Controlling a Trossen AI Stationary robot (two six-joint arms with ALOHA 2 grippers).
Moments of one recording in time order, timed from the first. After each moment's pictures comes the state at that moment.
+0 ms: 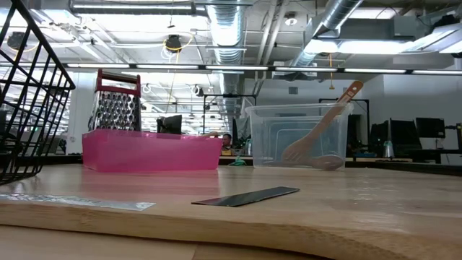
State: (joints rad) left arm -0.23 0.92 1.05 0.46 0.13 -0.56; right arm 0.36 1.58 2.20 -1.14 0.58 0.38
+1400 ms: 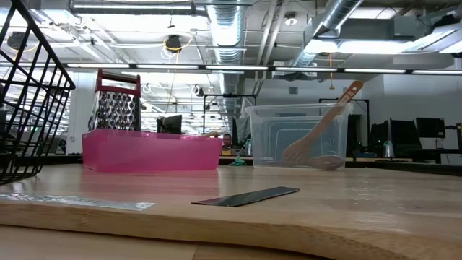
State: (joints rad) left arm 0.15 0.83 1.05 0.60 -0.27 1.76; right arm 0.09 1.58 2.20 -1.10 0.47 0.51
